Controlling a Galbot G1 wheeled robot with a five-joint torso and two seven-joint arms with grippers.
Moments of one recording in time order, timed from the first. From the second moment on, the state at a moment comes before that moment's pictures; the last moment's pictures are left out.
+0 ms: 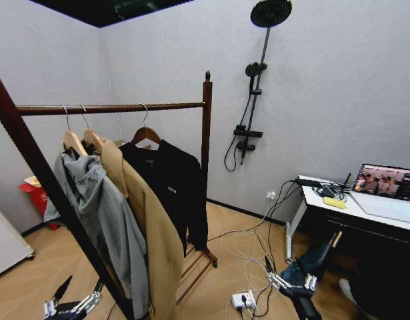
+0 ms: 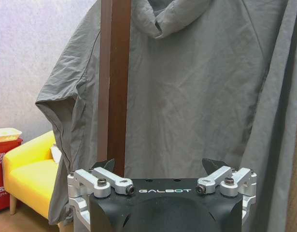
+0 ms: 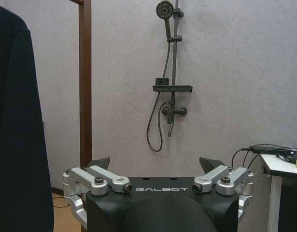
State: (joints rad) left arm 1.94 -1.35 -0.90 -2.27 -0.51 -0.14 0.13; right arm -1.89 1.38 0.69 2.29 0.23 0.18 0.14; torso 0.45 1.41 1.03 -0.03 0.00
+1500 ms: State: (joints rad) left arm 1.94 -1.35 -0.90 -2.27 -0.51 -0.14 0.13; right arm -1.89 1.38 0.69 2.29 0.23 0.17 0.14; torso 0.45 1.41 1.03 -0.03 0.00
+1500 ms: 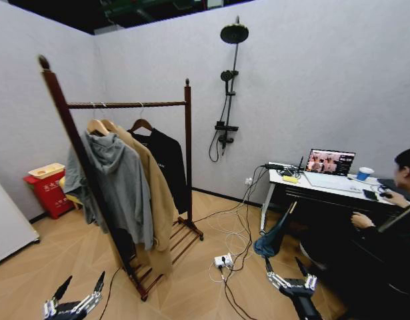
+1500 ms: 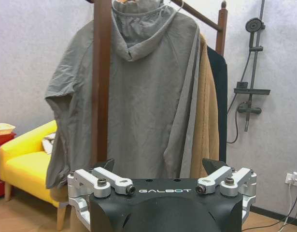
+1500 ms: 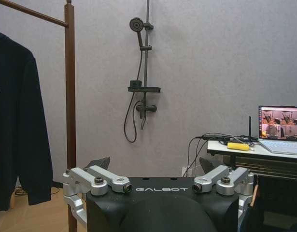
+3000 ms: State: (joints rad) left arm 1.94 -1.35 -0.90 -2.27 -0.51 -0.14 0.13; right arm -1.89 1.38 0.69 2.29 0.23 0.17 0.14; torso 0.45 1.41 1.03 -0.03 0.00
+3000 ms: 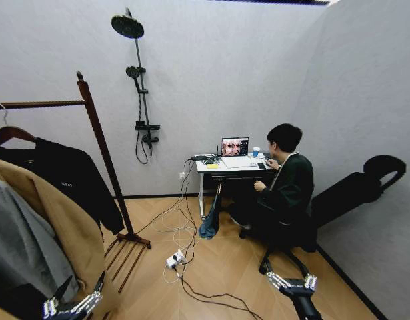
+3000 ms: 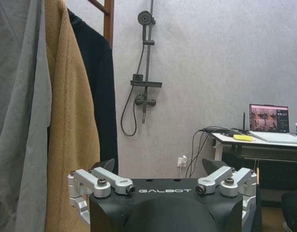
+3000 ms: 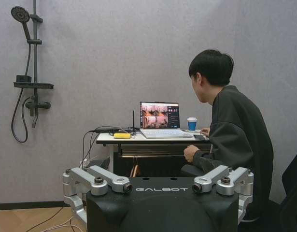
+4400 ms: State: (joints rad) left arm 1.94 -1.35 -0.90 -2.27 -0.51 -0.14 0.14; right arm -1.89 1.38 0.69 2.29 0.23 0.17 0.14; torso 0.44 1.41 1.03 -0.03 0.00
